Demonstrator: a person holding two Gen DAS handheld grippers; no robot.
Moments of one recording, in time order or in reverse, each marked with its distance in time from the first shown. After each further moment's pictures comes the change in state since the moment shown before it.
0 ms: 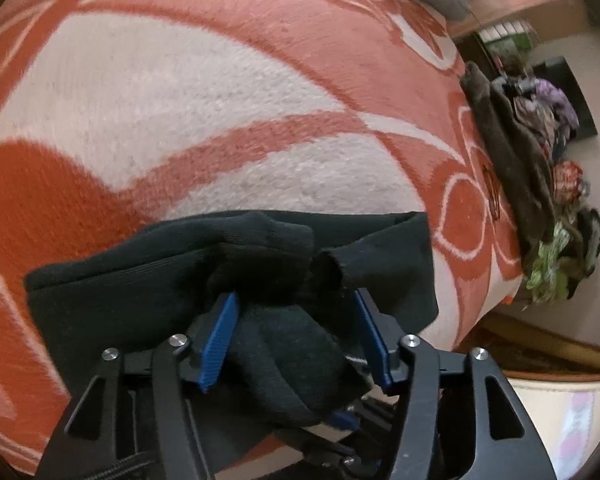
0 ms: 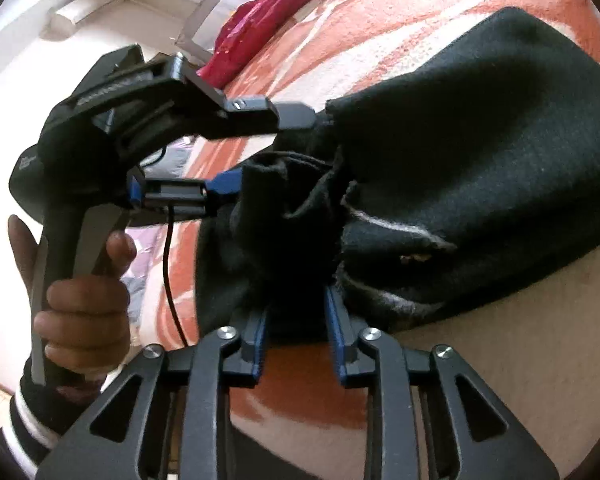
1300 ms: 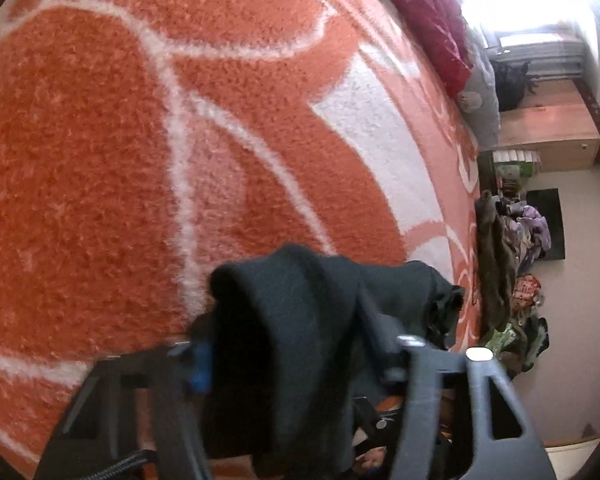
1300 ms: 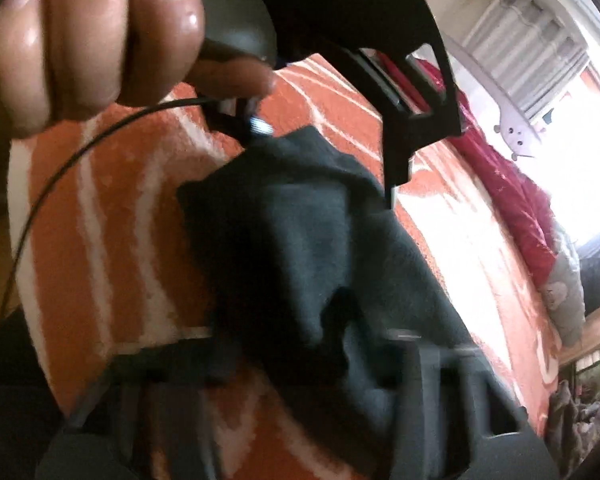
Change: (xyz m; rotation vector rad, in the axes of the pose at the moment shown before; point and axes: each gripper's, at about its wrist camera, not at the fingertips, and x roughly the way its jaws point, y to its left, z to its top) left arm -0.099 0.293 -0.062 -0.370 -0.185 -0.198; right arm 0.193 0.214 -0.138 -1.346 0.060 -0.634
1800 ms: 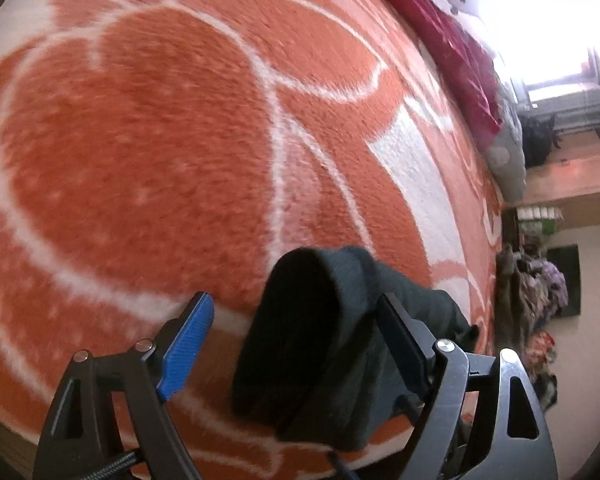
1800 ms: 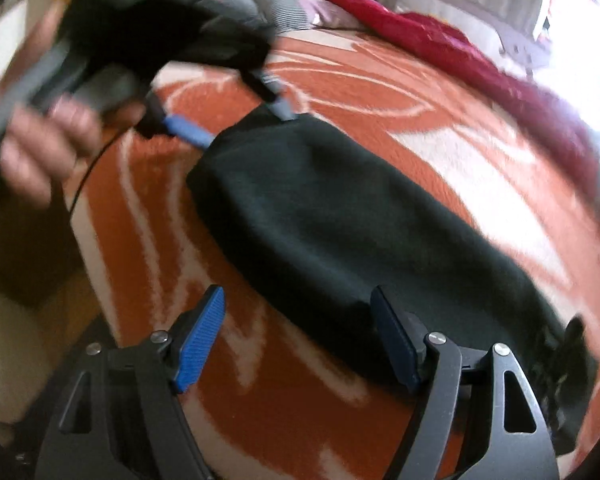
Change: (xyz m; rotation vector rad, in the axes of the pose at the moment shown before) left arm -0.043 0.034 -0.033 -0.123 -0.155 0.093; right arm -0.024 -0.041 -0.033 0.252 0.017 0.226
